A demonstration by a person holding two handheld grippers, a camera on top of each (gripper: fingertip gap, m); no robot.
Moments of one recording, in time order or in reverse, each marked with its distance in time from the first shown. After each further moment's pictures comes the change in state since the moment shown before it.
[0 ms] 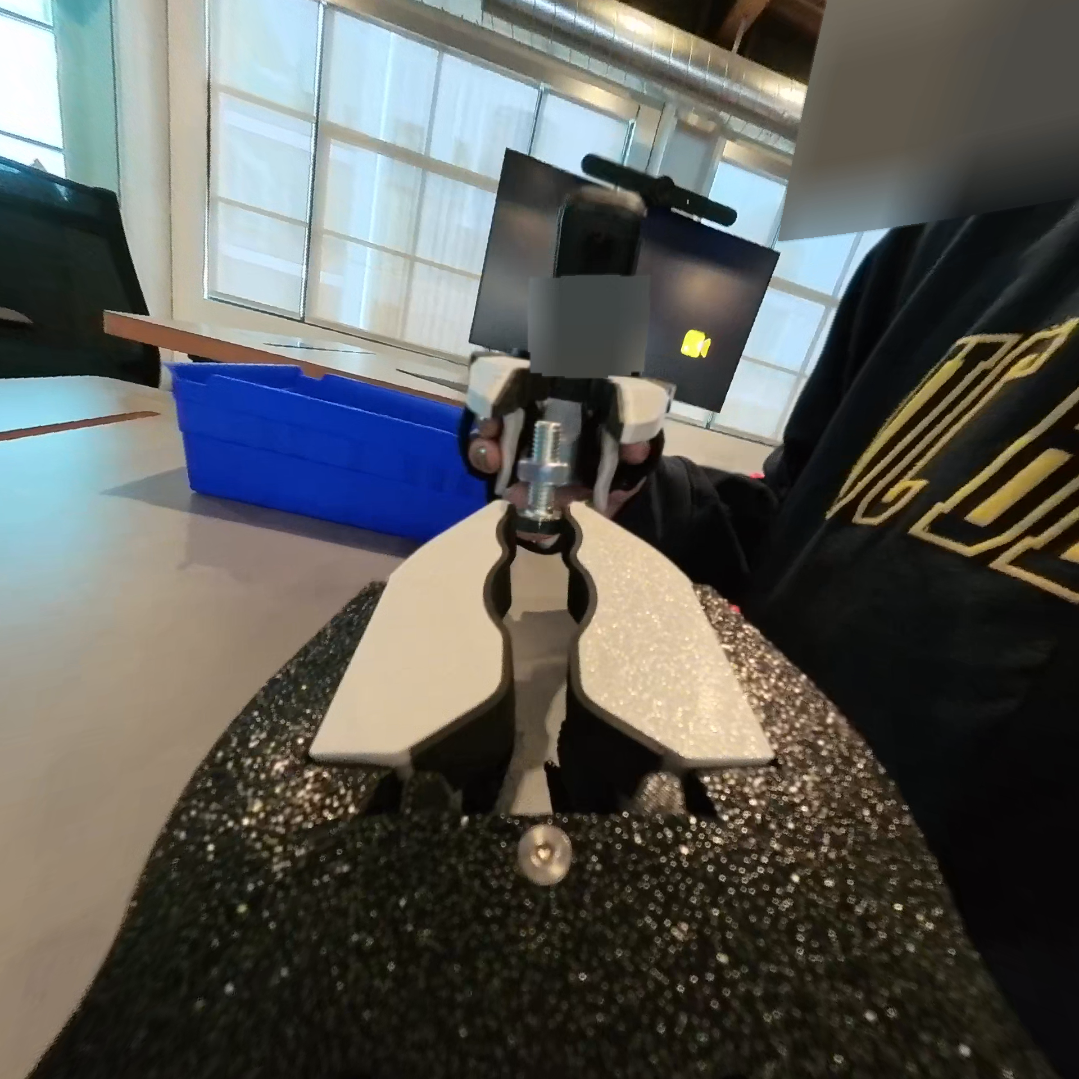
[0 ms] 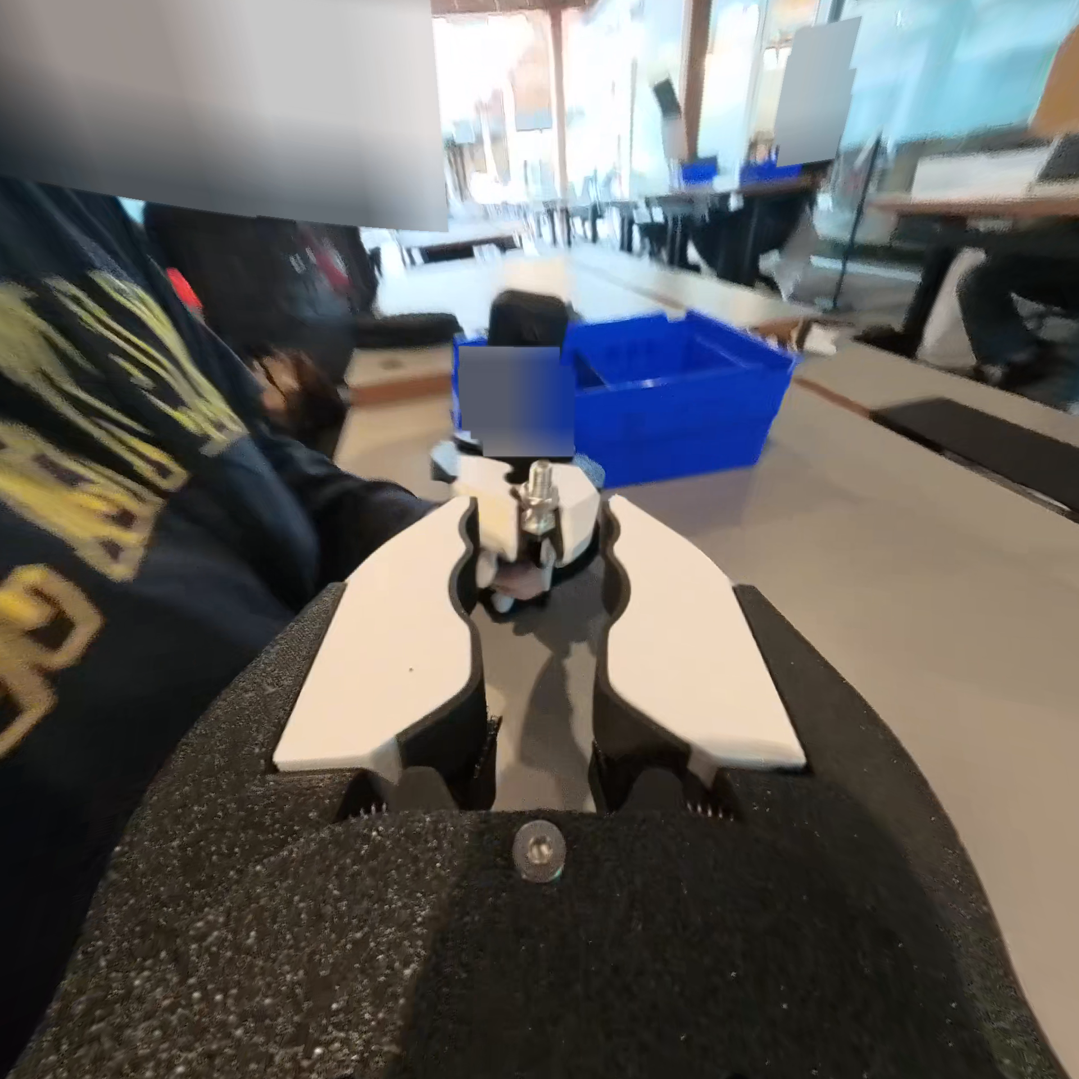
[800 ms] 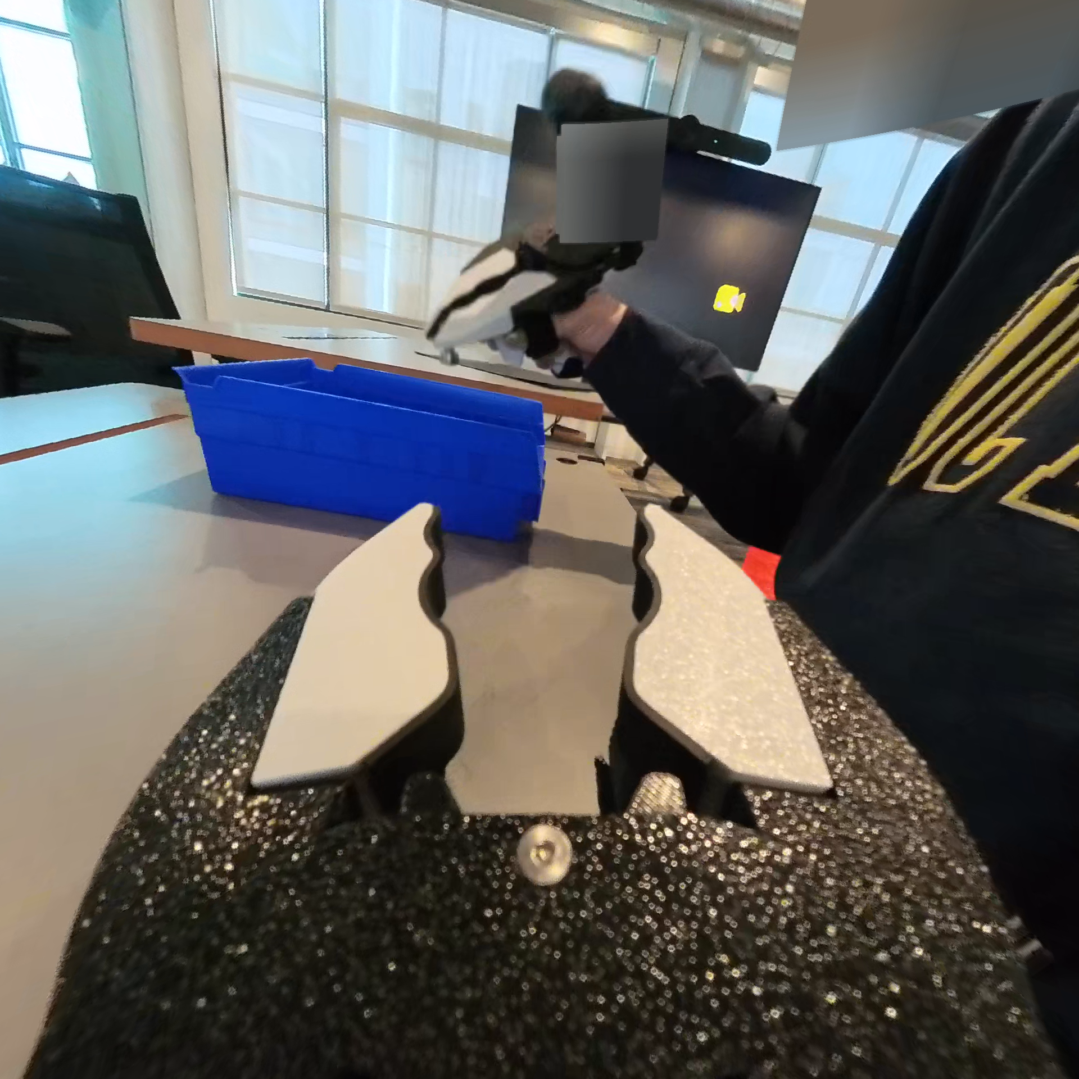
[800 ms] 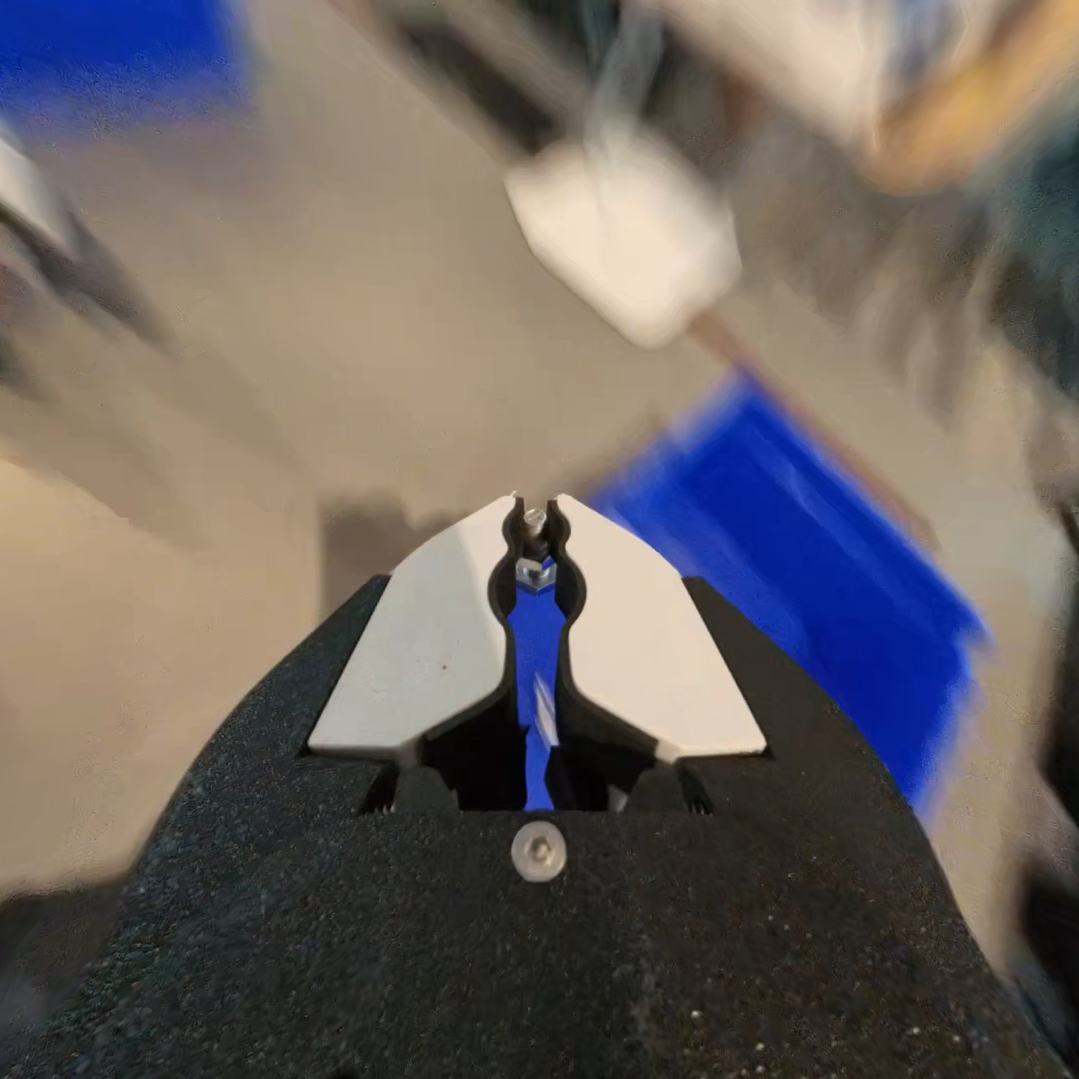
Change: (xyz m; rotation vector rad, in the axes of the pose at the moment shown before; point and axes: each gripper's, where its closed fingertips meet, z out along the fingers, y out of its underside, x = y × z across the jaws) left arm 0.004 0.008 0.011 -0.056 -0.038 0.084; right arm 0.116 0.005 -0.208 -0.652 0.764 -0.090
